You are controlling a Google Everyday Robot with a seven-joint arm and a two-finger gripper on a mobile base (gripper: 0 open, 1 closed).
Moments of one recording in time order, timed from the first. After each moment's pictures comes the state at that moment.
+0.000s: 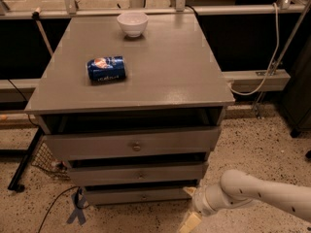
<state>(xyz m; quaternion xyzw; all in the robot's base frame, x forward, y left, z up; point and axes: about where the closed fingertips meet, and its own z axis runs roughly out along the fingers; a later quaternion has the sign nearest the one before) 0.421 -0.104 0.396 -0.54 0.77 0.28 0.21</state>
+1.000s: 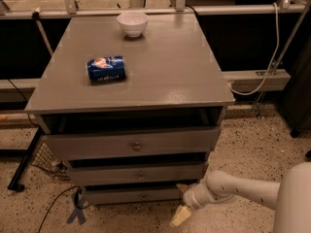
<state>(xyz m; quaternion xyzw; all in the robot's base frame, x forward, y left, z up) 0.478 -0.089 0.295 -0.55 0.76 0.26 0.23</state>
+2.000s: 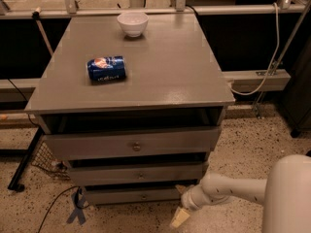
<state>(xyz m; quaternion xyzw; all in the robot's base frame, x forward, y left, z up) 0.480 -0.091 0.273 -0.58 0.76 0.22 0.22</state>
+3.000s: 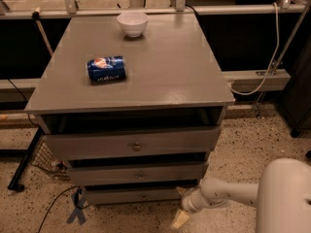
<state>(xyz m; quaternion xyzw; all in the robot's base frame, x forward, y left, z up) 0.489 -0.096 0.233 -0.58 0.75 0.20 0.23</state>
